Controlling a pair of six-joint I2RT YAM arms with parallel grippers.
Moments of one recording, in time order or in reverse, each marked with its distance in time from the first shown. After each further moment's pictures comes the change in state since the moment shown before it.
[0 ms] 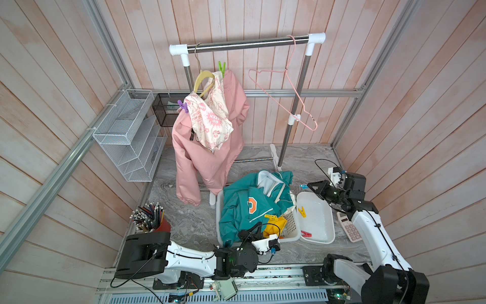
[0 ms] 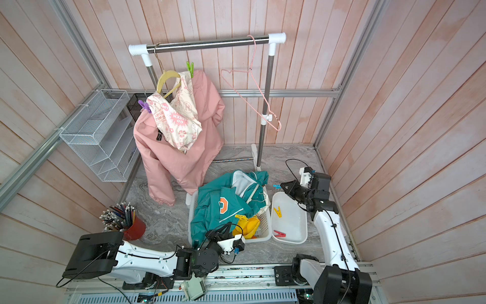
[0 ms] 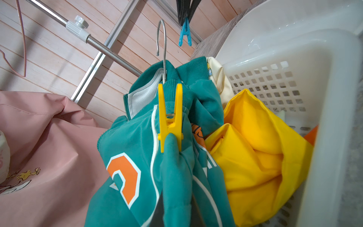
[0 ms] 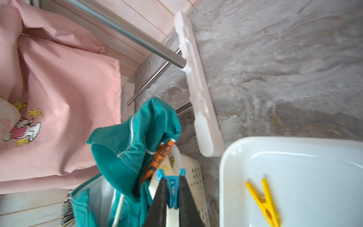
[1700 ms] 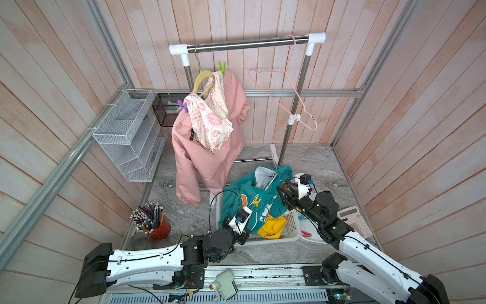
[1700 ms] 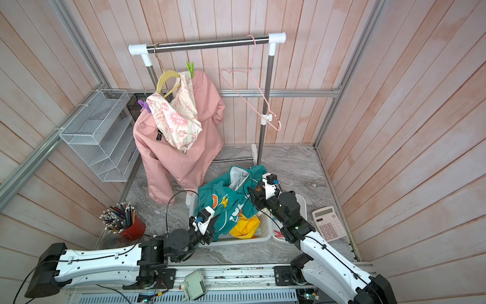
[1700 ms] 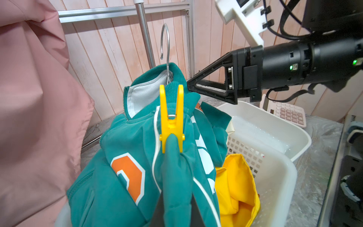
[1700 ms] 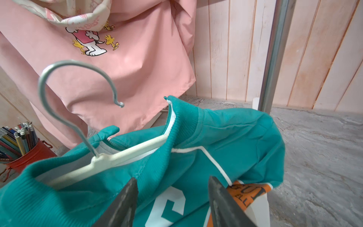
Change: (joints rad) left arm 0.198 -0.502 0.007 -0.393 0.348 -0.669; right arm 0.715 -0.161 -0.264 0.688 0.558 -0.352
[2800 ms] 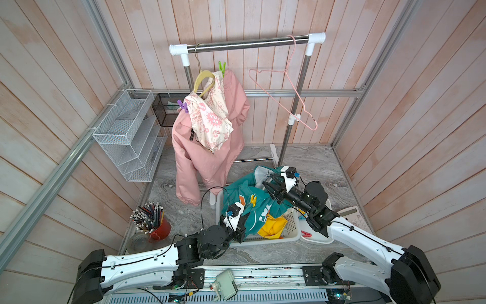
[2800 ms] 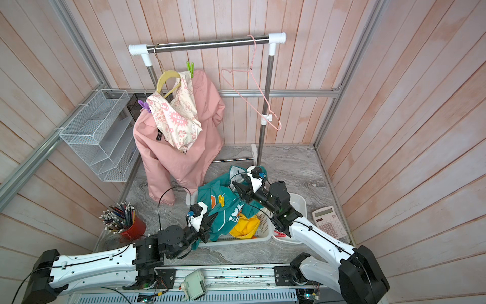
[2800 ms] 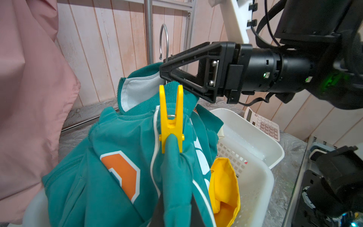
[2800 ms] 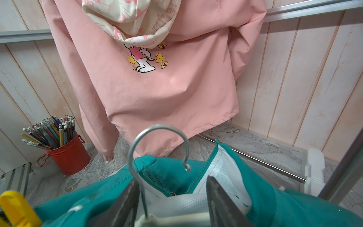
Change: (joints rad) left arm 0.068 -0.061 -0.030 -0.021 0.124 -0.149; right arm 0.055 0.235 0.125 0.199 -0.180 -0.085
